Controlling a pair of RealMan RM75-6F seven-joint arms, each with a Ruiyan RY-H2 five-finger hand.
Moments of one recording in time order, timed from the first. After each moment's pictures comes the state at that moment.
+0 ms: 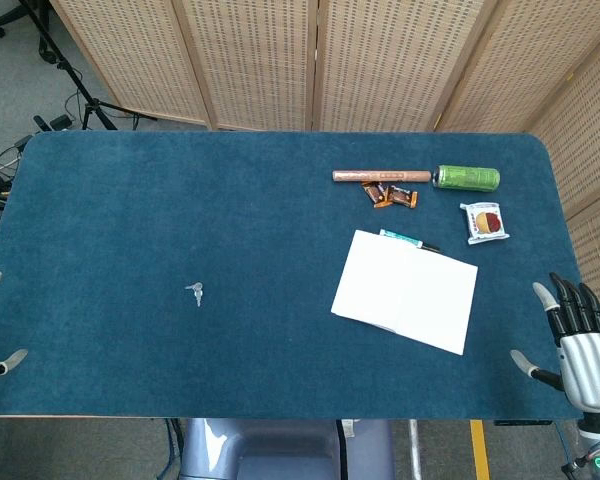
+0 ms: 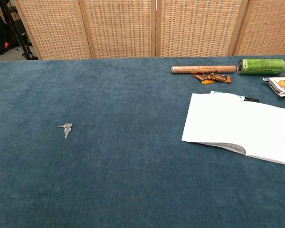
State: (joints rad) left arm -0.04 -0.98 -0.03 -1.70 1.51 1.52 -0.13; right arm 0.09 -1.15 0.02 -1.53 -1.61 1.68 0.03
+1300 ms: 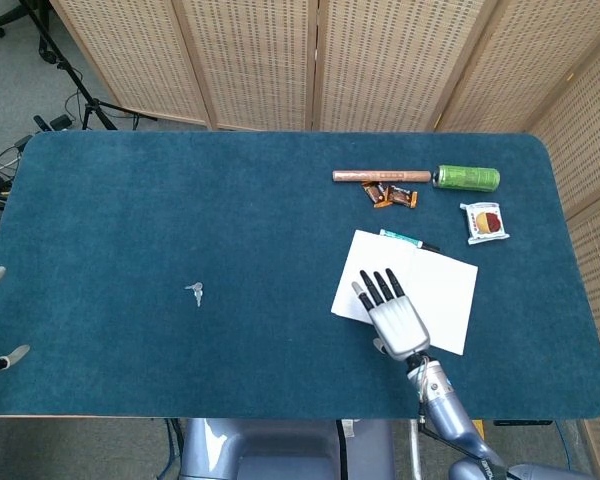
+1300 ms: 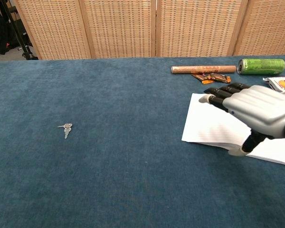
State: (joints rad) left arm -0.07 -0.96 -0.05 -1.71 1.47 1.46 -0.15; right arm 0.47 -1.60 0.14 -1.63 -1.27 1.13 -0.86
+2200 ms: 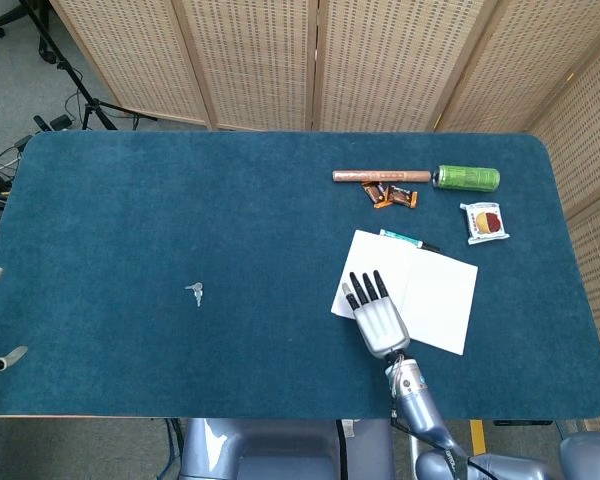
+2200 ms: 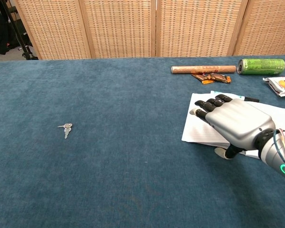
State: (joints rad) left arm -0.07 -0.95 -0.04 -1.70 1.48 1.47 -0.19; right arm 0.53 -1.77 0.11 -1.47 -1.15 1.19 -1.01
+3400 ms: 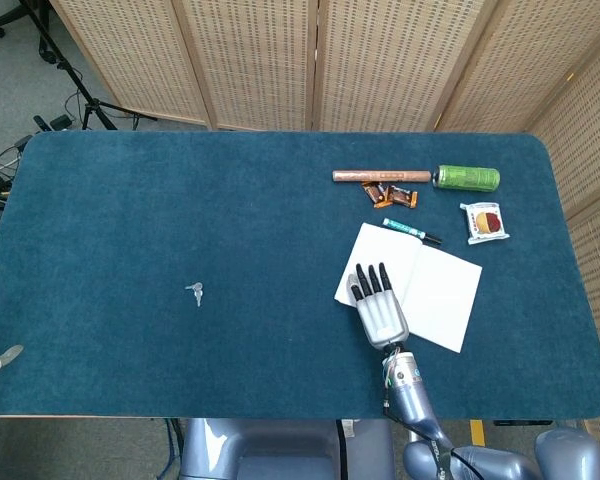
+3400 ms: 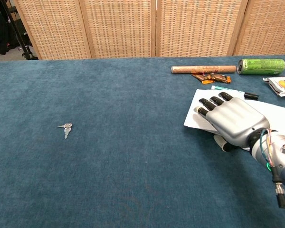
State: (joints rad) left arm -0.07 -0.93 -0.04 -1.69 1.48 1.47 -0.23; right arm 0.56 -1.86 0.12 -1.33 -1.11 1.23 -1.06
